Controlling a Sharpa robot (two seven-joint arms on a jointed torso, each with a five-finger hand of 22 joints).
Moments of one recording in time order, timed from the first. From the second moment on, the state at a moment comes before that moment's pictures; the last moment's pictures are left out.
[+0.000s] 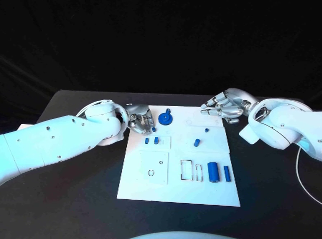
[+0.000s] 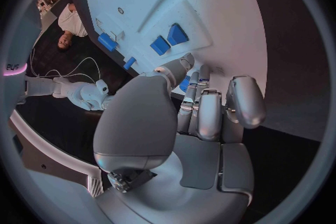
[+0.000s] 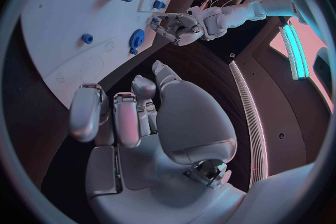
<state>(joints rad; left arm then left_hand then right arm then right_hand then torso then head) 1.23 -0.72 -0.01 1.39 -1.41 -0.04 -0.17 1.39 -0.17 0.53 -0.02 0.07 0.99 0.17 0.07 0.11 1.12 0.10 0.20 0.10 1.47 0.00 1.35 1.21 0.09 1.45 0.10 1.19 1.27 1.31 -0.91 -0.05 1.57 -0.84 -0.25 -0.10 1.31 0.00 0.08 0.10 0.28 0.95 0.14 0.09 0.07 1.23 0.06 0.92 1.05 1.46 -0.02 1.39 1.31 0.09 1.36 0.08 1.33 1.08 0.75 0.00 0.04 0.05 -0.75</state>
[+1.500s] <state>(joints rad) 1.21 -0.91 -0.02 1.50 -0.03 -0.32 0.28 1.37 -0.13 0.56 -0.05 0.07 1.02 0.19 0.10 0.08 1.11 0.10 0.24 0.12 1.36 0.02 1.15 0.90 0.15 1.28 0.11 0.77 0.97 1.25 -0.86 -0.05 1.60 -1.92 -0.08 -0.20 1.36 -0.12 0.38 -0.01 0.17 1.10 0.10 0.10 0.07 1.10 0.05 0.17 0.20 1.47 -0.02 1.20 1.16 0.11 1.33 0.08 1.22 0.93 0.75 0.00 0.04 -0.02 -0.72</state>
